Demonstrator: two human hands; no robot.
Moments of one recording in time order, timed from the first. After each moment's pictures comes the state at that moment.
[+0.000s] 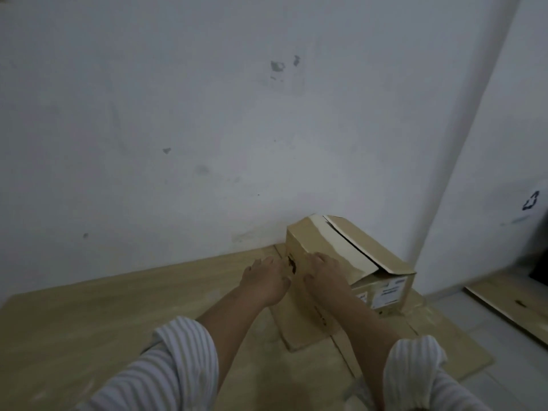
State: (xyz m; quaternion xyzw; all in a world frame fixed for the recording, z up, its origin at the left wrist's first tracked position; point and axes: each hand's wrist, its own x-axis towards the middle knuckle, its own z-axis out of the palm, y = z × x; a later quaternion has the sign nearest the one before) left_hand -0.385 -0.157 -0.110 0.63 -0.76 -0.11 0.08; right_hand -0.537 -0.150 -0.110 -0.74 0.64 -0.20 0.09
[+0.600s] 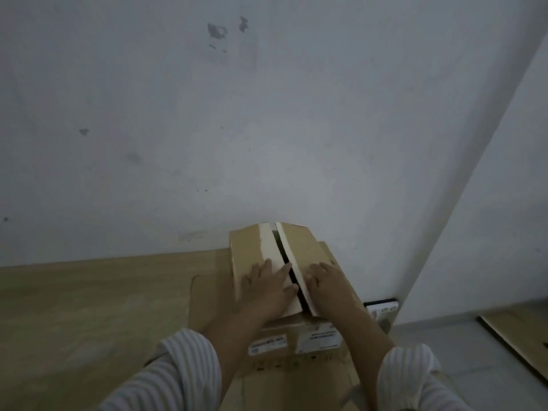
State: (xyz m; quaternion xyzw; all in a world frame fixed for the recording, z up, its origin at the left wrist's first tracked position) left_hand -0.597 -0.283 -0.169 0.70 -0.68 -0.18 0.10; right_hand -0.754 -0.308 -0.162 -0.78 0.59 -0.19 0.09
